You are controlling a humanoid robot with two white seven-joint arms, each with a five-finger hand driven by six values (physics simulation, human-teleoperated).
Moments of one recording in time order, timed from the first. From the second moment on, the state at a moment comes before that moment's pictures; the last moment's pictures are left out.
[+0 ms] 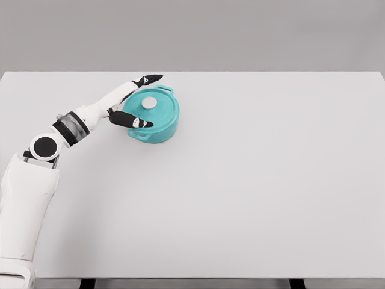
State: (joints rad) left arm -0.49 0.23 -0.13 -1.17 -0.23 -0.39 -0.61; right arm 0.01 0.00 -0.30 0.05 0.25 -0.01 0.09
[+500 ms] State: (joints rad) left arm -0.48 0.25 -0.06 -1.30 -0.22 -0.39 -0.61; right arm 0.01 0.00 -0.30 0.05 0.25 -0.01 0.09
